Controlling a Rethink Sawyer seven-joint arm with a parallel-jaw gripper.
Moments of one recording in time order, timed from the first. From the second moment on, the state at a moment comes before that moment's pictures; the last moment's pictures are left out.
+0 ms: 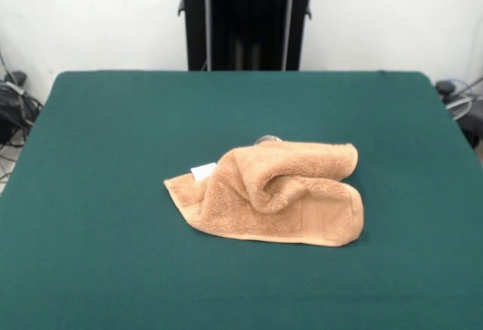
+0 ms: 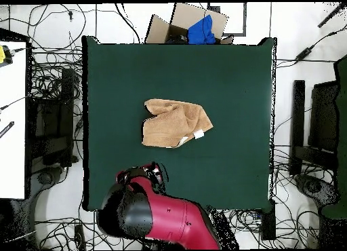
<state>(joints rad) -0.15 -1.20 0.02 2.26 0.13 0.37 1.17</state>
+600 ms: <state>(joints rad) -0.17 -1.20 0.03 2.26 0.14 0.36 1.17</state>
